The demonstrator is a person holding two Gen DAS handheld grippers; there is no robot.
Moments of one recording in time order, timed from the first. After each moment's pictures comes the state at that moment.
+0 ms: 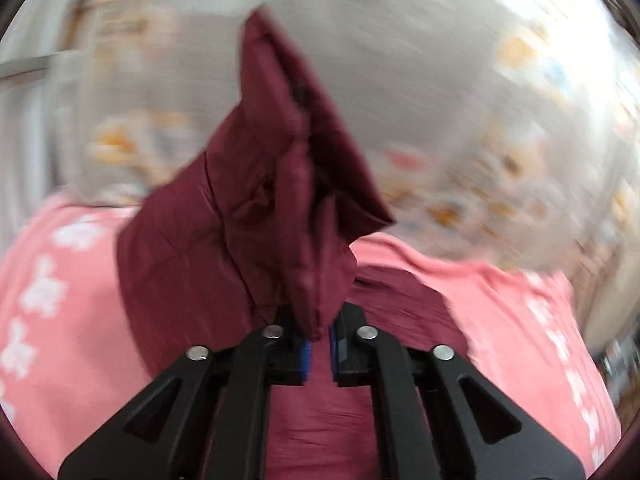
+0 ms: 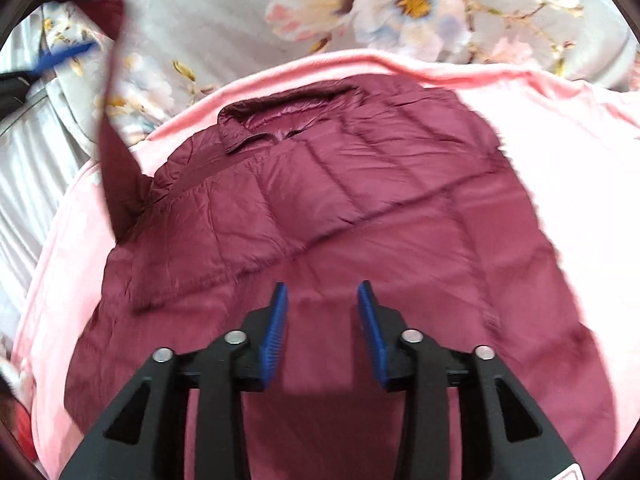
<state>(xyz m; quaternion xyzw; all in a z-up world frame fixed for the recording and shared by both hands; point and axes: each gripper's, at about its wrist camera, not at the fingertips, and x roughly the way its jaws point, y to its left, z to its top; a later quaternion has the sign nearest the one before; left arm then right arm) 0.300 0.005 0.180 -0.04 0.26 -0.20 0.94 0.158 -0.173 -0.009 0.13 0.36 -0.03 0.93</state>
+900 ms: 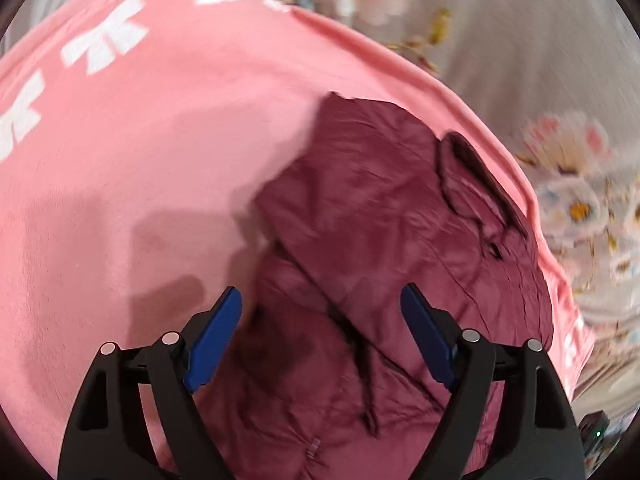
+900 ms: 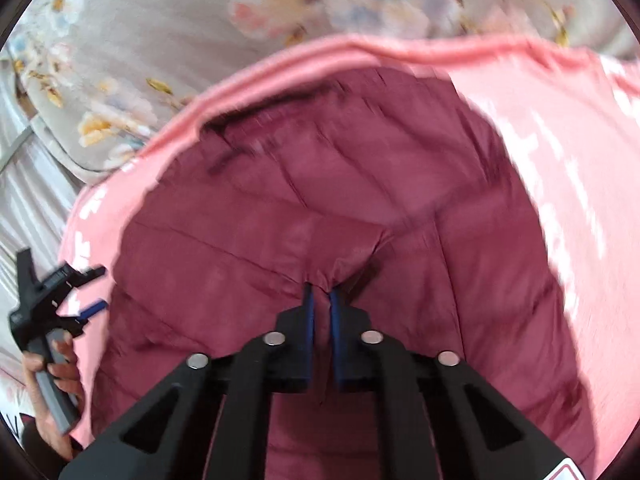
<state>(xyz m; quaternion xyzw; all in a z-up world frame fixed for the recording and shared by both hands) 0.349 0.173 -0.004 -0.24 0.45 -0.03 0.86 0.227 -0.201 0.013 0.19 0.38 0.00 0.91</state>
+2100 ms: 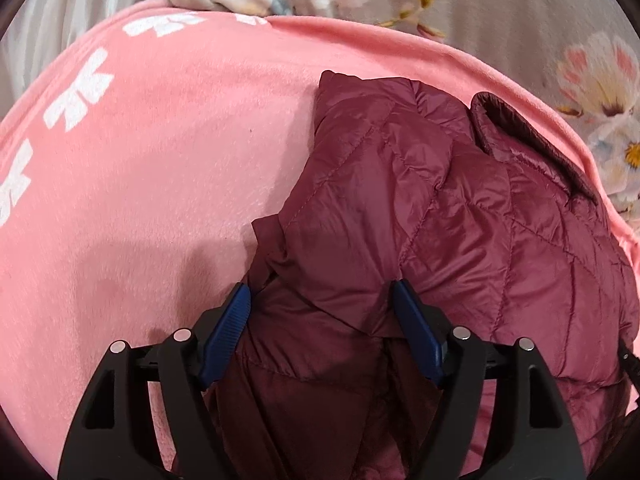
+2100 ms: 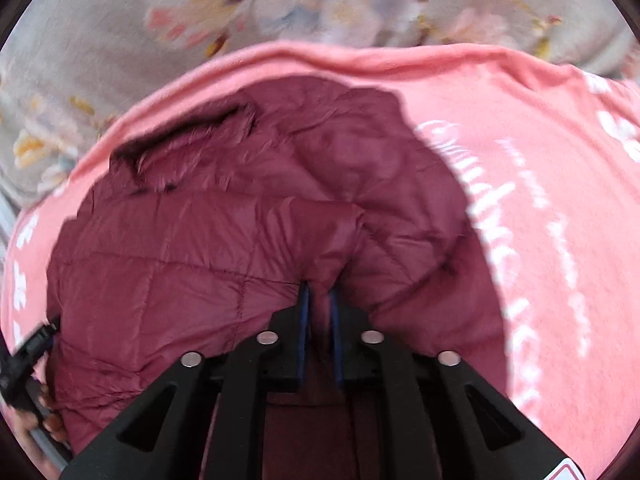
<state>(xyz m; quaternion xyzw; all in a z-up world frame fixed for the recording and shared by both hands) 0.382 0.120 -0.041 -0.10 0.42 0.03 0.90 0.273 -0.262 -0.006 0.18 0.37 -0.11 0.91</state>
